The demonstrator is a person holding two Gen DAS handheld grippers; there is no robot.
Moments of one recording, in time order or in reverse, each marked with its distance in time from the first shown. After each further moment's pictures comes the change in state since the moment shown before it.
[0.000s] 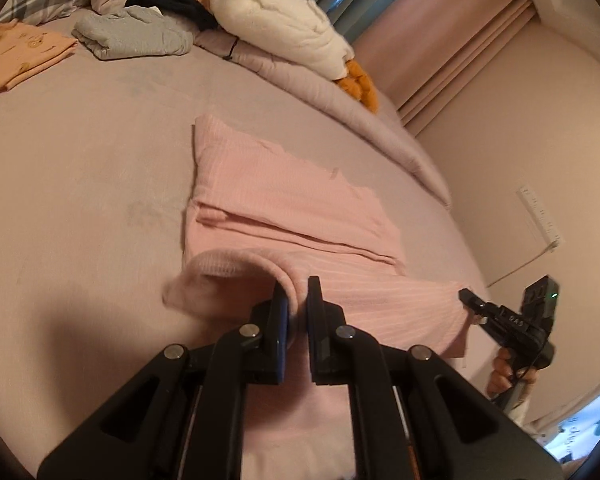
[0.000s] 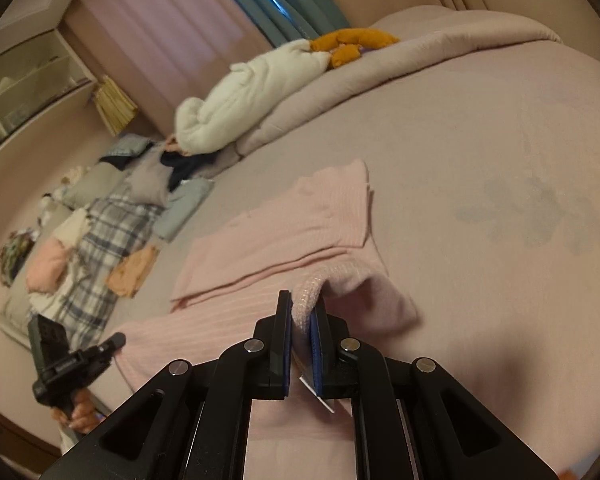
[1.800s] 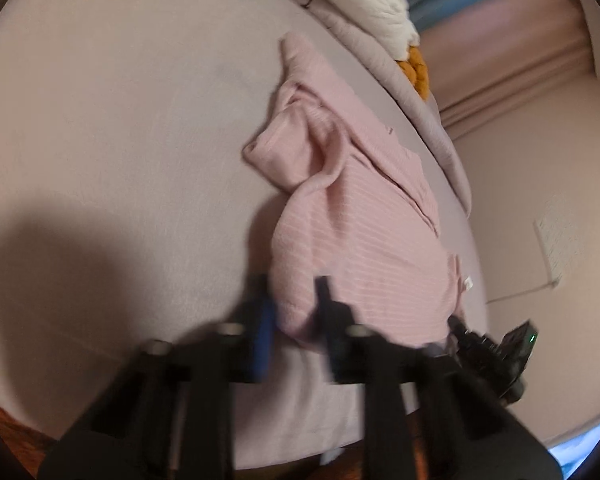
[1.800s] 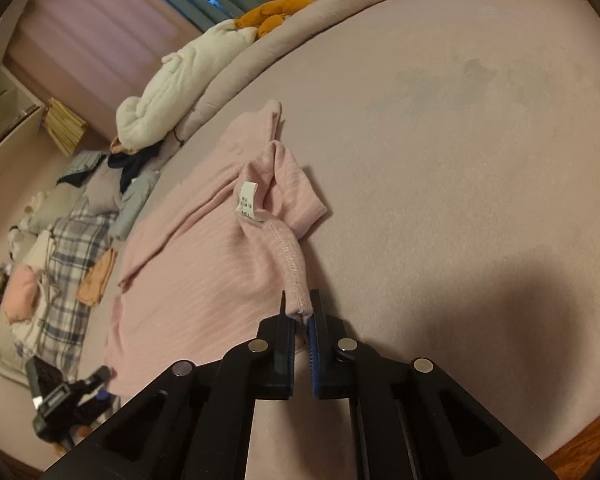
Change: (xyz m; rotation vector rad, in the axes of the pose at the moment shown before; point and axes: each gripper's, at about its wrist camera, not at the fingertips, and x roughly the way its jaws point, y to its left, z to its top) left arm 0.000 0.061 -0.079 -0.289 0.098 -0.011; right arm 0.003 -0.043 -0.058 0.188 0.039 -0.086
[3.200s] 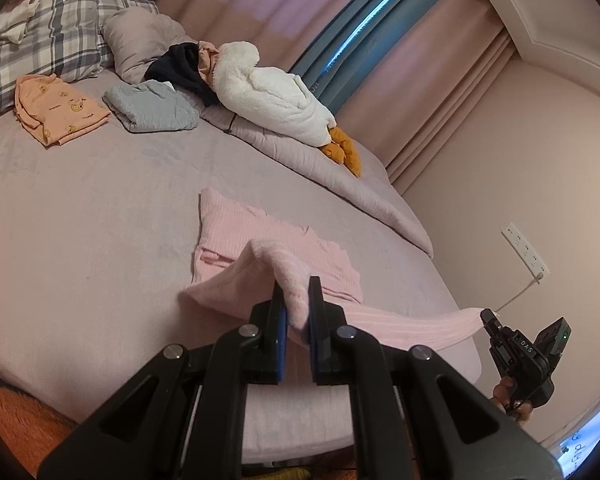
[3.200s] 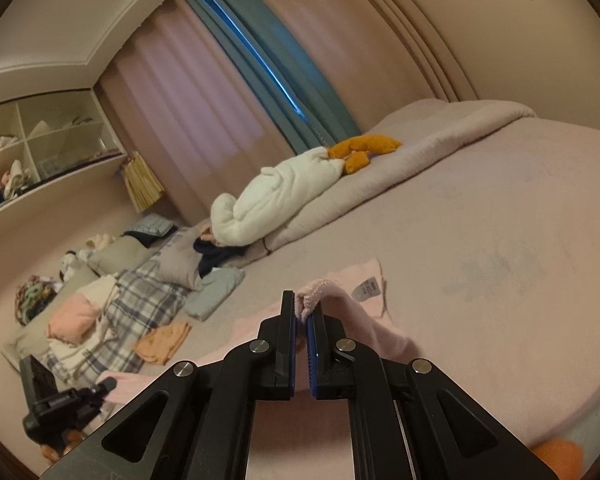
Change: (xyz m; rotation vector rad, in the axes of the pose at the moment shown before) left arm -0.134 -0.112 0.008 0.270 -0.326 -0.037; right arm -0.121 0.086 0.028 -0.172 -0.415 0.154
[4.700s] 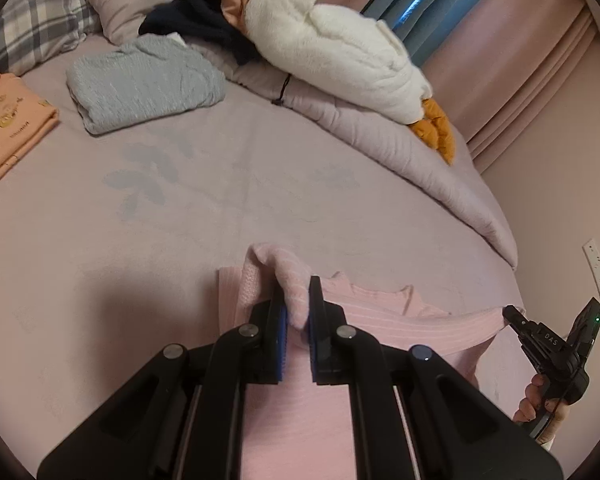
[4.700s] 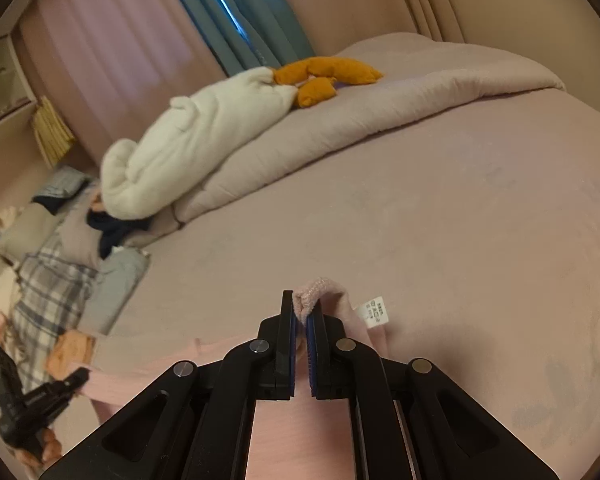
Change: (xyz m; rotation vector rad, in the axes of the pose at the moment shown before) left arm 0.250 0.082 0.128 -0.038 0.189 0.227; right arm 0.251 -0.043 0.064 -0.024 0.285 -0.250
